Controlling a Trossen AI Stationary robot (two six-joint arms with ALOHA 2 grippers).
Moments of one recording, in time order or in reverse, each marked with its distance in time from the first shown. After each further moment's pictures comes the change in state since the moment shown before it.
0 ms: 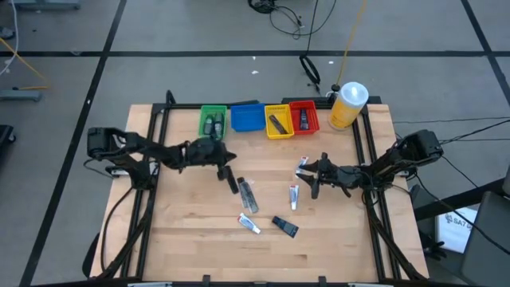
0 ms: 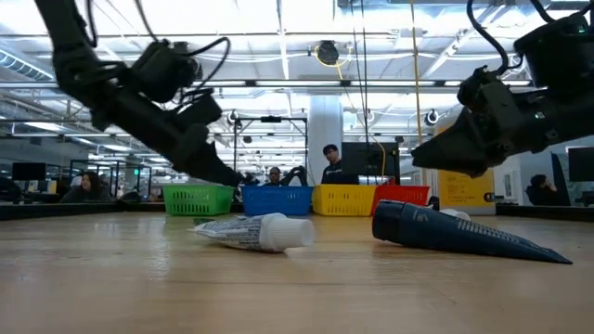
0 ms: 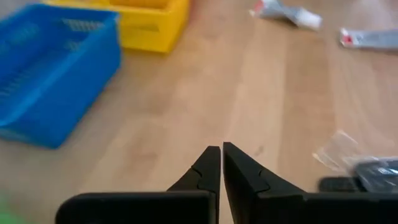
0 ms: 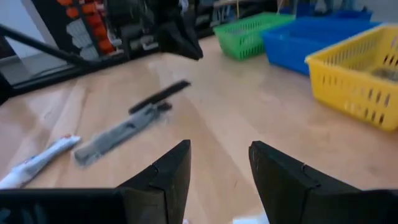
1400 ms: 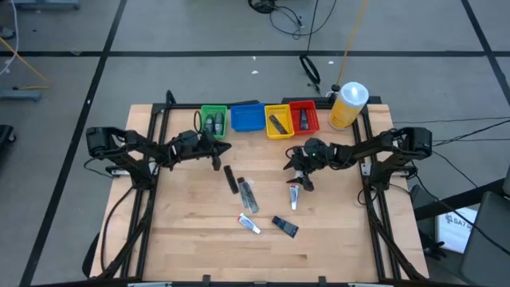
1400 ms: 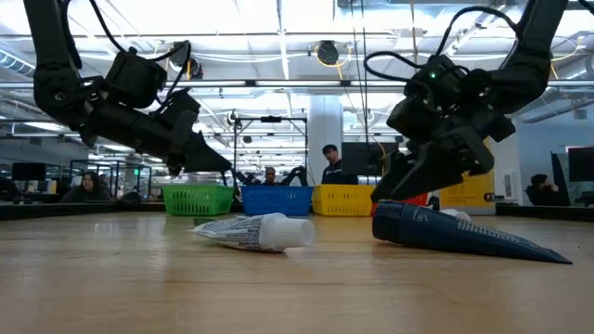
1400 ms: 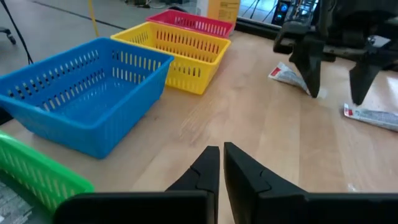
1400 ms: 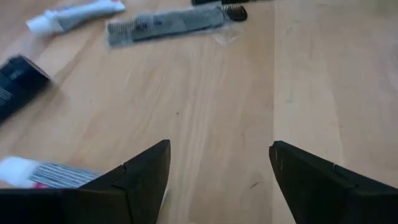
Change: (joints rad) left arm 0.159 0.000 -0.139 0.353 0.135 -0.110; right arm -0.436 0.070 0.385 -0.745 -0.872 -0.585
